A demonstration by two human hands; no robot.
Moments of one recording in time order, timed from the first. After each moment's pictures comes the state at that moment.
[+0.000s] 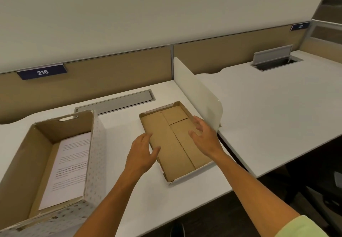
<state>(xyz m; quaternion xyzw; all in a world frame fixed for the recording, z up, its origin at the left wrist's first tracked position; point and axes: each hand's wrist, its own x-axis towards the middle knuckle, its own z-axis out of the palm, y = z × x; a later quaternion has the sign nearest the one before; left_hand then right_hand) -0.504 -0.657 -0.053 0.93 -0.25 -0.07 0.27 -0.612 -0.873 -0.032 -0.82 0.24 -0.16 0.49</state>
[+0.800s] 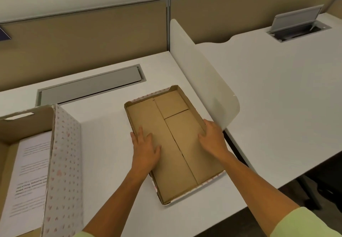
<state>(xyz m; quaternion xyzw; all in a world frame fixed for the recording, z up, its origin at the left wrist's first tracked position) -0.428 -0.739 -0.151 0.94 -0.21 -0.15 0.23 -0.532 -0.959 -0.125 -0.88 0.34 -0.03 0.33</state>
